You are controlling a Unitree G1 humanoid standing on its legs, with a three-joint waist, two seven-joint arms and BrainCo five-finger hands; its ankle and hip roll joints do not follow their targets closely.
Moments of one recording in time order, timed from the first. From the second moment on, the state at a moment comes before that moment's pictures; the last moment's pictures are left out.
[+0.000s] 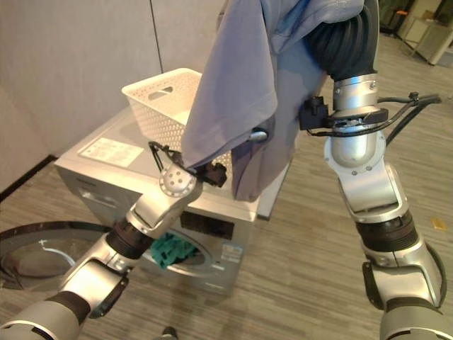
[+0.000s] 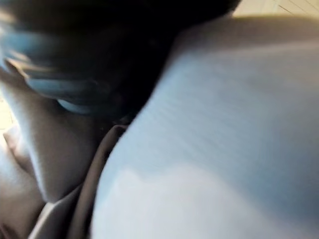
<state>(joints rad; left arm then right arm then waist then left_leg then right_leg) -0.83 0.27 -0.53 0.07 -0.43 -0.02 0.22 -0.79 -0.66 0.16 -0.27 0.01 -0.03 -0.37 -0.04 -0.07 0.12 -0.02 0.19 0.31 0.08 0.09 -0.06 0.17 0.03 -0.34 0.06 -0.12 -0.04</state>
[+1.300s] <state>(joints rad) -0.67 0.27 -0.53 0.02 -0.53 -0.04 0.30 -0.59 -0.53 0.41 -0.28 0.29 -0.05 -0.21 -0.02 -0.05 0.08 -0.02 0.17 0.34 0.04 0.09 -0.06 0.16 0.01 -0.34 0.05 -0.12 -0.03</state>
